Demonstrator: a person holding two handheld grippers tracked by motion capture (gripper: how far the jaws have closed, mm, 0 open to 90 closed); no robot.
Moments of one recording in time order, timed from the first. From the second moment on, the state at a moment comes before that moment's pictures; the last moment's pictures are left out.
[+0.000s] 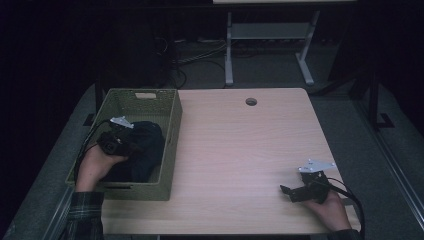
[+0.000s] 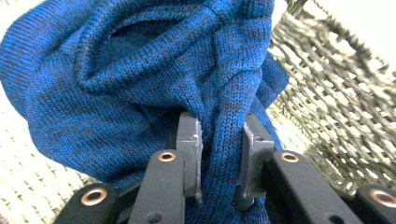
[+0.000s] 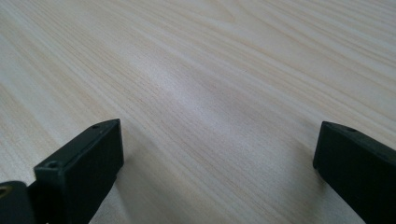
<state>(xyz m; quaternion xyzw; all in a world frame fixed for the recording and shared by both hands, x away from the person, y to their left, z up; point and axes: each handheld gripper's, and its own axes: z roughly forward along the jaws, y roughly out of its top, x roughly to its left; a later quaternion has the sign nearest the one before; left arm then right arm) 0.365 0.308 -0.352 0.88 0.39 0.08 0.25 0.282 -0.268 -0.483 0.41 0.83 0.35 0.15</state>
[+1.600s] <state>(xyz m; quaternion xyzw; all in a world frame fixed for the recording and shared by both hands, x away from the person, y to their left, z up) 0.360 0.301 -0.230 0.86 0.37 0.16 0.30 0.281 -0.268 -0.483 0.42 0.83 0.35 0.15</state>
